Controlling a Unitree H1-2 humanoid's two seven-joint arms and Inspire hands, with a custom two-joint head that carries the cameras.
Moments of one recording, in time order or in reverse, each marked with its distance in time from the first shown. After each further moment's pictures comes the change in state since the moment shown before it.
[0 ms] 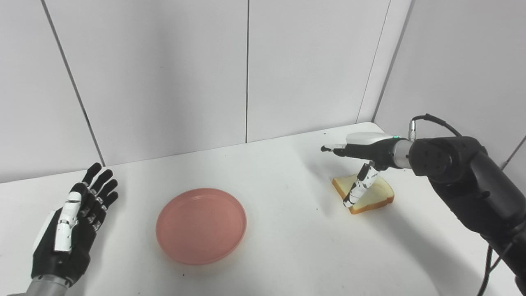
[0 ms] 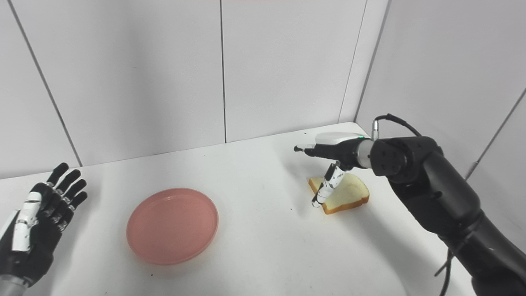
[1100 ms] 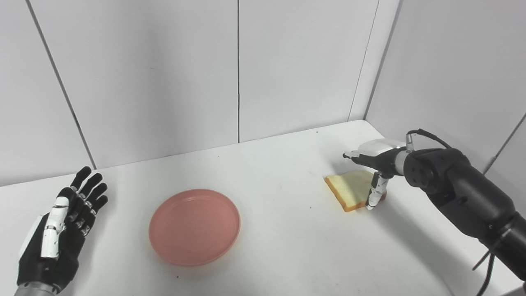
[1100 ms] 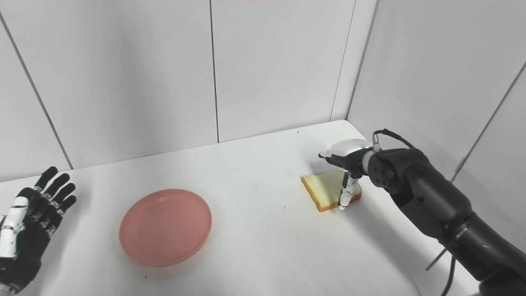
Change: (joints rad) left arm 0.002 0.012 0.002 0.000 -0.010 0.002 -0.019; right arm 0.062 -0.033 0.107 0.202 -0.194 -0.156 -0.217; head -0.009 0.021
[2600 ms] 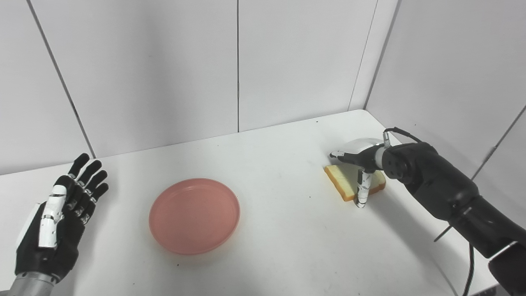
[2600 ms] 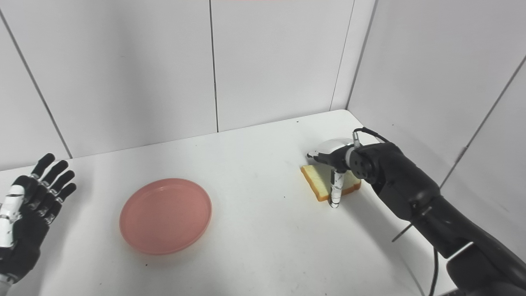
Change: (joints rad) left arm 0.017 -0.002 -0.004 -0.075 -0.011 0.047 0.009; right arm -0.102 0.085 0.096 0.270 0.019 -0.106 -0.104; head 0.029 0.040
